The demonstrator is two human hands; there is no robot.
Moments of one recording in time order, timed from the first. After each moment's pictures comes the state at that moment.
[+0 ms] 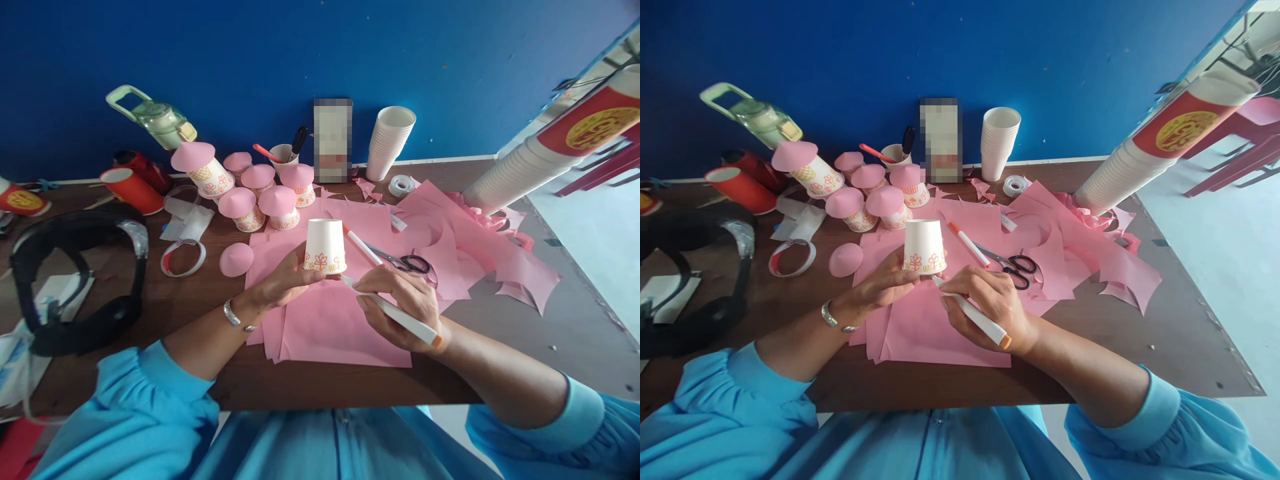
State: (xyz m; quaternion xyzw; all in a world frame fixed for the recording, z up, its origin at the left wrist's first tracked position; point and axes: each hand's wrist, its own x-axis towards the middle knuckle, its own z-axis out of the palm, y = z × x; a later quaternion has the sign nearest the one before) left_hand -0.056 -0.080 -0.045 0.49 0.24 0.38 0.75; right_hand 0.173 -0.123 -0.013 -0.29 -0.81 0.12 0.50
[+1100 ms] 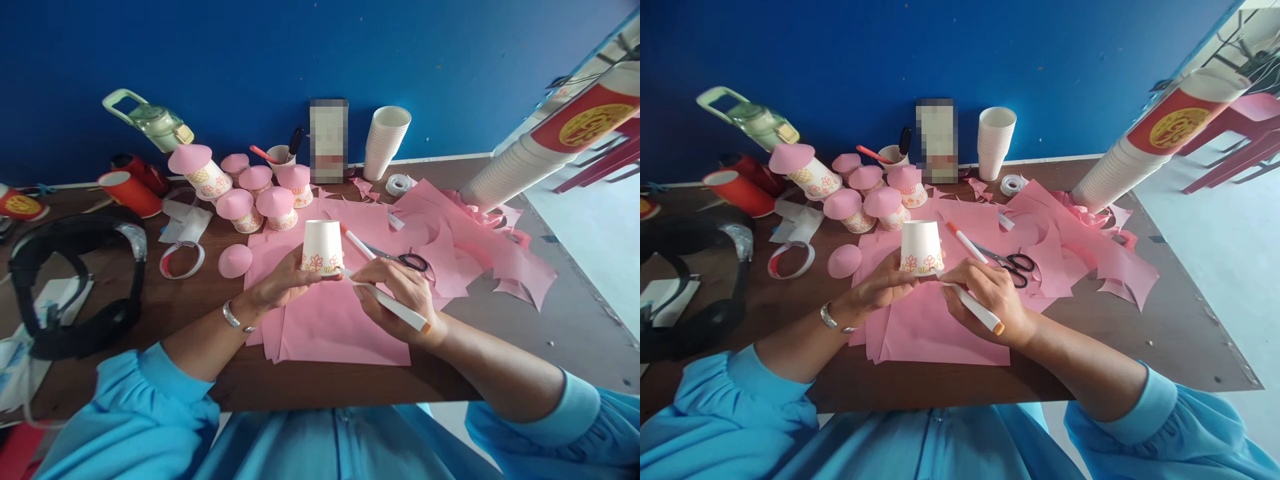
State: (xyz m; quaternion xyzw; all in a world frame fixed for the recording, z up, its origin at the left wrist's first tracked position) left_hand -0.062 -0.077 -0.066 0.47 0.22 0.38 0.76; right_hand 0.173 -0.119 -0.016 -0.32 -0.81 0.08 0.49
